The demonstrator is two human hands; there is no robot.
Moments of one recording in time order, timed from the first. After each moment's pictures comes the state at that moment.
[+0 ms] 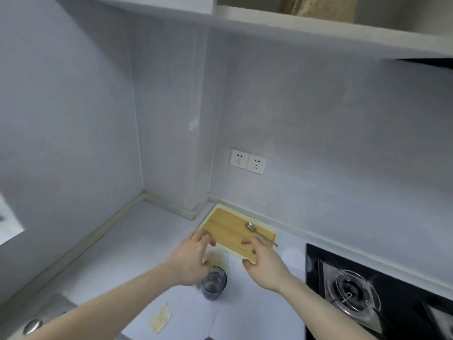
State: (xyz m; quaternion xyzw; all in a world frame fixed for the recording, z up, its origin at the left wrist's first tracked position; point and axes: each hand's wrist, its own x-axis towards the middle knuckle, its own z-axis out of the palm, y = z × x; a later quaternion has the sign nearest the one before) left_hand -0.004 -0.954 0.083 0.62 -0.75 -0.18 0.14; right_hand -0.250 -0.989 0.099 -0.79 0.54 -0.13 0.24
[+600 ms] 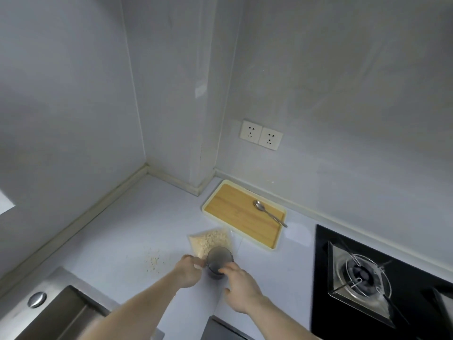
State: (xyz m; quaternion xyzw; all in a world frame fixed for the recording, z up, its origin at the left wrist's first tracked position) left_hand 0.005 -0.969 -0.084 0.72 -0.52 -0.44 0.09; right_hand -0.199 -0.967 -0.037 -0.80 0.52 0.09 0.28
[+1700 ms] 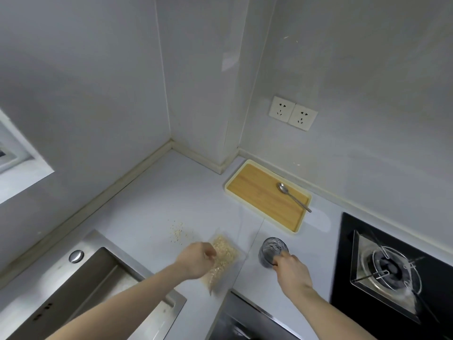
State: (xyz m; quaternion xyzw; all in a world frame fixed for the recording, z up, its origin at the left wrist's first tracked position) left_hand 0.027 -0.914 -0.070 0.72 -0.55 -0.42 0.09; right_hand -0.266 -0.977 -0.061 -0.79 0.58 0.16 0.08
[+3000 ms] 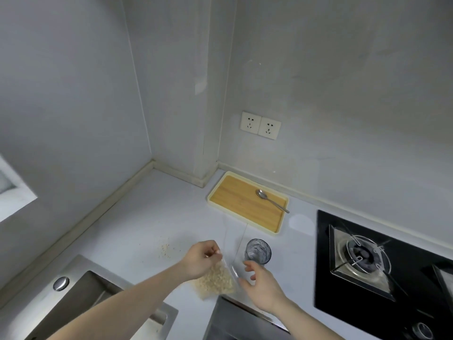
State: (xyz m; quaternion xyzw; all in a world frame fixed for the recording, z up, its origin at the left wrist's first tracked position) left_hand -0.008 -0.918 -0.039 0.62 -0.56 -0.47 0.28; right_hand -0.248 -0.909 -0.047 -0.70 0.60 -0.07 0.39
